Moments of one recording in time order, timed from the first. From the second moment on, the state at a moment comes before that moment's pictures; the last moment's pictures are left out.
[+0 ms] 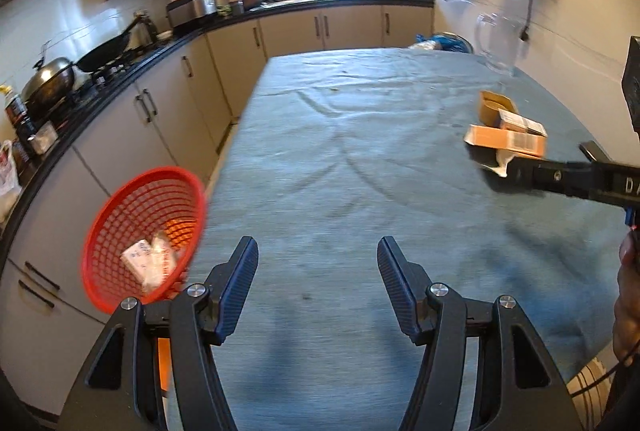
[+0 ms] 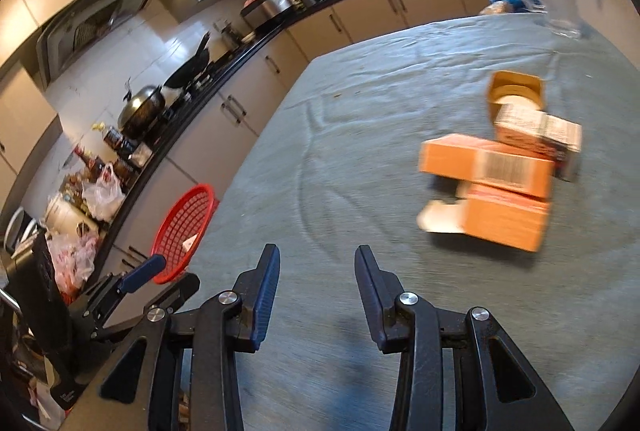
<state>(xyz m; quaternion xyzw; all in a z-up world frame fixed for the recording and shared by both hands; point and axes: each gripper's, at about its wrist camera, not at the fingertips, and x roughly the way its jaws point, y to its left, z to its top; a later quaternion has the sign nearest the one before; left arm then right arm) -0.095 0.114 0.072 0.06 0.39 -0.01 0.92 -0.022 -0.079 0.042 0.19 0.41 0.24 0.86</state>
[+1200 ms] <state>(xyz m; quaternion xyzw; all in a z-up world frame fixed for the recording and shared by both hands) -0.050 0.075 0.045 0.04 0.44 -0.07 0.89 -0.014 -0.115 0.027 0.21 0.42 0.34 0.82</state>
